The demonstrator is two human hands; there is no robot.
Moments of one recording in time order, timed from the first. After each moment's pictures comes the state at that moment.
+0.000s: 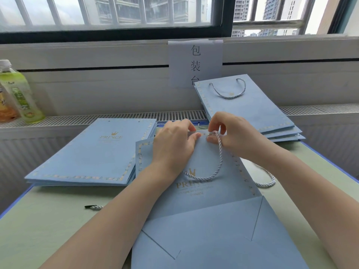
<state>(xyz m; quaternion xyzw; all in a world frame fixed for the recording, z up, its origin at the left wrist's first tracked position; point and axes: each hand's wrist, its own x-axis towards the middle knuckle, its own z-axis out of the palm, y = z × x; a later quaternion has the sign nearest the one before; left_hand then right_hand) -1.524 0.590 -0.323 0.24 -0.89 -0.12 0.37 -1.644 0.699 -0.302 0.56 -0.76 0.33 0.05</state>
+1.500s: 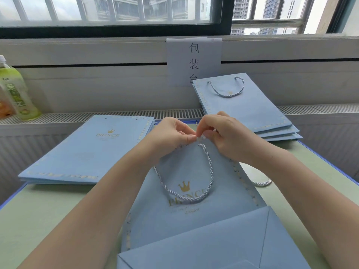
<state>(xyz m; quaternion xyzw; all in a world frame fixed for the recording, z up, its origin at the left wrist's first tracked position) -1.509 0.580 -0.295 0.19 -0.84 -0.47 0.18 -1.631 0.699 -0.300 0.63 -0.71 0.30 0.07</state>
